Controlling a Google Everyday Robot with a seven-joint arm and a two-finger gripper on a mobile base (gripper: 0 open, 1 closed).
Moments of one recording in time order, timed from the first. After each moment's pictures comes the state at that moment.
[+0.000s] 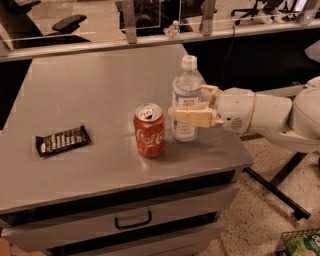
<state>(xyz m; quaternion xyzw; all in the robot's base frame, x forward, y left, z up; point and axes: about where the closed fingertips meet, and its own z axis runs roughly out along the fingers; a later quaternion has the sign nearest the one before) 0.531 -0.061 0.912 -0.43 0.60 0.37 0.57</state>
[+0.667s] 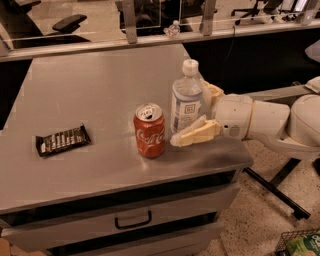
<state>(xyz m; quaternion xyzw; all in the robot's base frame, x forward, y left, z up) 0.525 -0.058 0.903 -0.44 0.59 0.35 0.58</state>
